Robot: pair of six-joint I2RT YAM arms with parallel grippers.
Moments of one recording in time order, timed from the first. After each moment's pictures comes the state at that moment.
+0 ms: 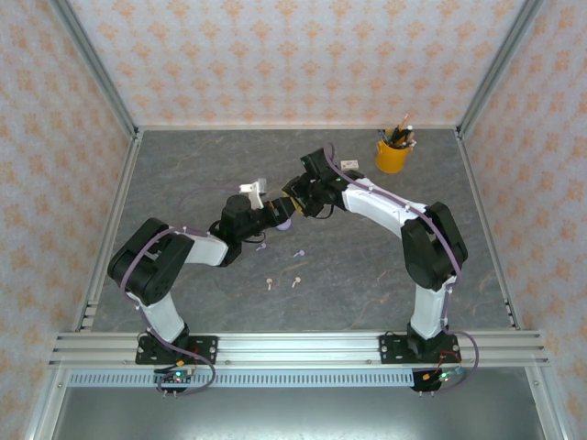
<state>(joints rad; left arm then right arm) -0.46 1.74 0.64 0.85 0.31 -0.90 0.61 1.88 1.43 -0.44 -0.24 1.33</state>
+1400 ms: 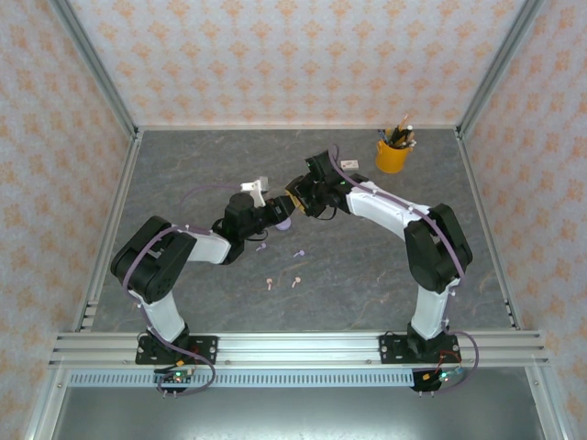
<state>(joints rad) -0.47 1.76 0.67 0.84 0.27 -0.91 0.60 1.85 1.36 -0.36 -0.24 1.35</state>
